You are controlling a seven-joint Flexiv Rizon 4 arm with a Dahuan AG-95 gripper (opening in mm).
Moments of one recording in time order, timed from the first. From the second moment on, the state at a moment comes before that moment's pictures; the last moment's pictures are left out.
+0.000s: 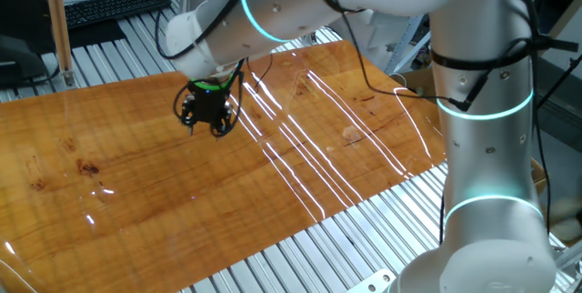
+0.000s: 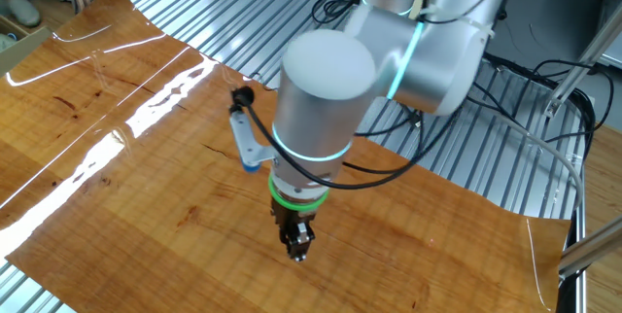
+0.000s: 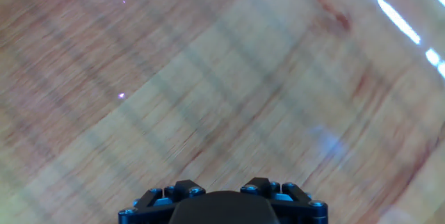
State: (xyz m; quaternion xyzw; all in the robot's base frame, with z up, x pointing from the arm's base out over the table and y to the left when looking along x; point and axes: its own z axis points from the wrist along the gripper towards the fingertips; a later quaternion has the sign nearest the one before) arm 0.600 0.090 0.022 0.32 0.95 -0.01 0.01
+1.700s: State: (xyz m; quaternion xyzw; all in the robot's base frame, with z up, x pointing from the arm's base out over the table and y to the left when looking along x) arm 0.610 -0.023 0.012 0.10 0.99 -0.01 0.02
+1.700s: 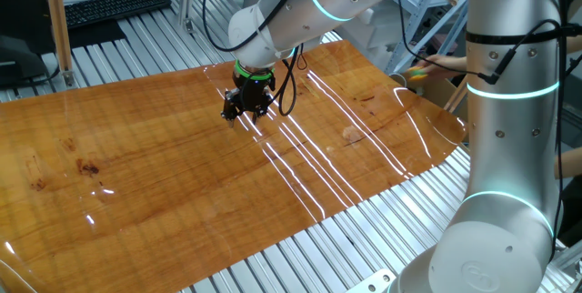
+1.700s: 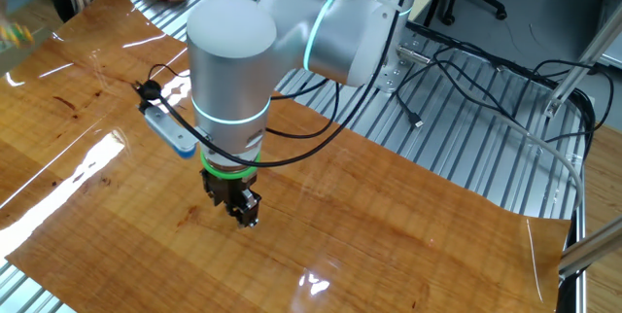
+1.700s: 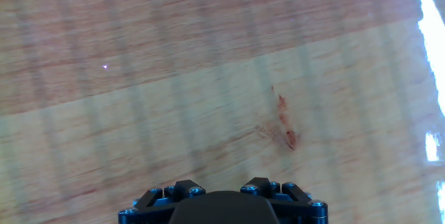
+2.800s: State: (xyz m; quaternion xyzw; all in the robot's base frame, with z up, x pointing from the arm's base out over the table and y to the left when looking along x) arm 0.612 -0.023 0.011 0.08 1.00 -0.01 0.02
